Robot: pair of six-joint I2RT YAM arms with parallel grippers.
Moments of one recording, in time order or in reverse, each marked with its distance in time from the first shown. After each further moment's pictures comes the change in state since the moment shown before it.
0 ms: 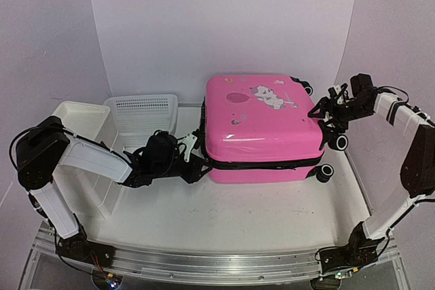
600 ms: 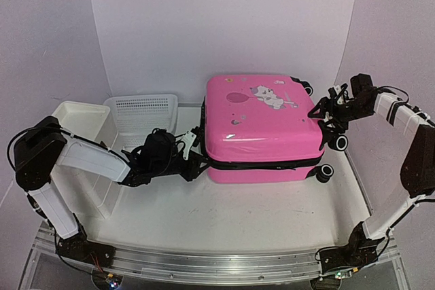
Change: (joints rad) left arm 0.006 -0.023 -0.006 0.011 -0.026 0.046; right arm 0.000 0.000 0.000 -0.005 -0.003 0.003
